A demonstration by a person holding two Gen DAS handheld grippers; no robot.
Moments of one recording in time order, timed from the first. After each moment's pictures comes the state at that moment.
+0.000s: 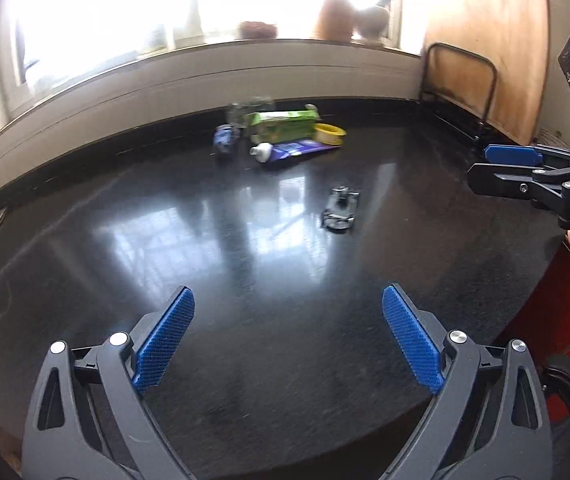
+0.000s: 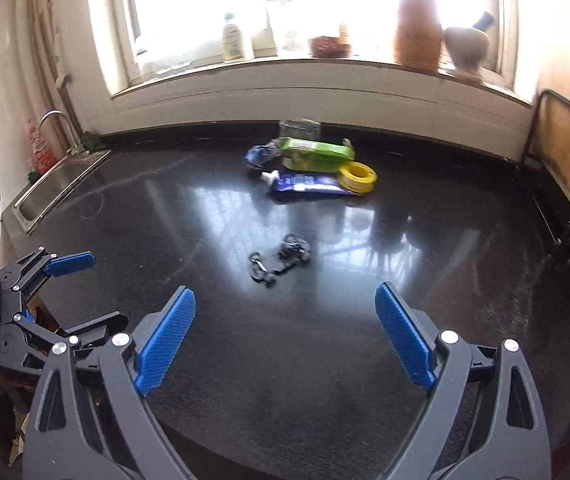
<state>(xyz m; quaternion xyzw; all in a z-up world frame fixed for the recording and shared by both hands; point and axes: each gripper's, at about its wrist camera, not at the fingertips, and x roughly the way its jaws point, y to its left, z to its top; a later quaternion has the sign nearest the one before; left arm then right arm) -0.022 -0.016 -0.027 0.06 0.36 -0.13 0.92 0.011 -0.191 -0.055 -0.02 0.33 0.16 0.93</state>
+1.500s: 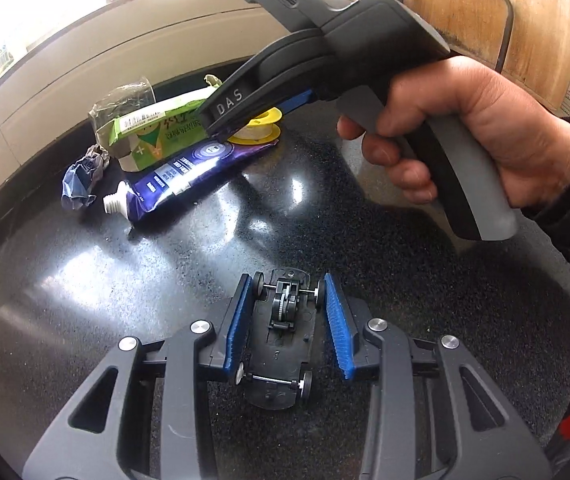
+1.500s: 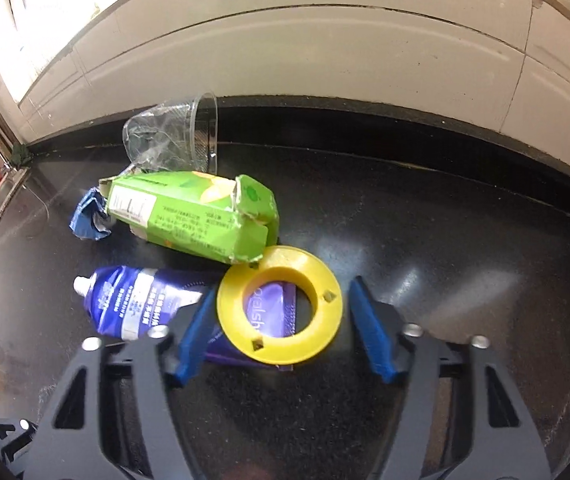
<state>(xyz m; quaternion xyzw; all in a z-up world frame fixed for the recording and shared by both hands) 0.136 -0.114 -0.079 0.12 0.42 -0.19 0.88 0.329 -0.184 -0.122 -0.02 0.43 0.16 0.89</state>
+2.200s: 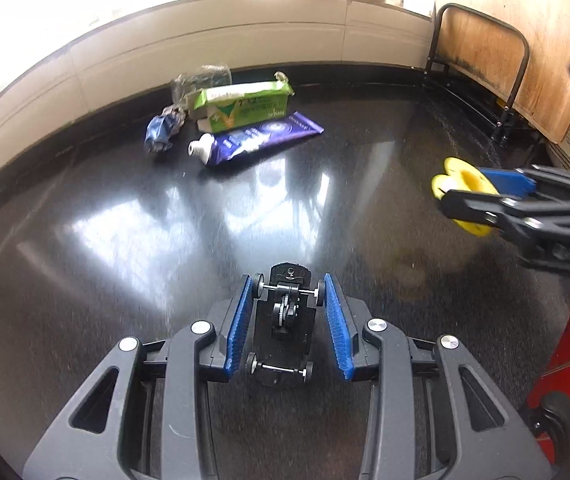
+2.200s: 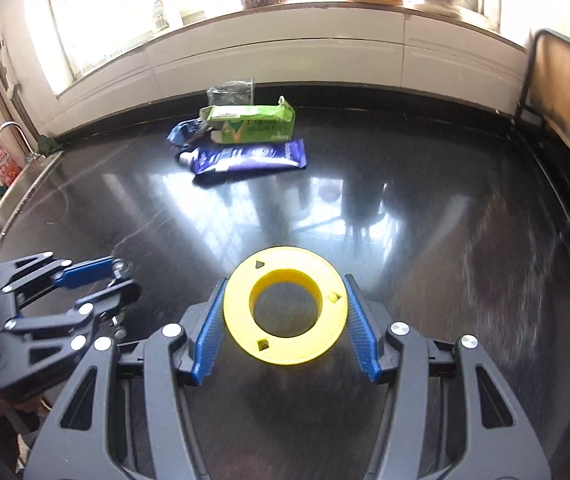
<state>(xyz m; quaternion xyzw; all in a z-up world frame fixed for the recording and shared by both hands) 0.075 -0.067 -0.055 0.05 0.43 -0.12 0.89 0.094 -0.219 -0.099 0.01 0.39 0.13 0.91</state>
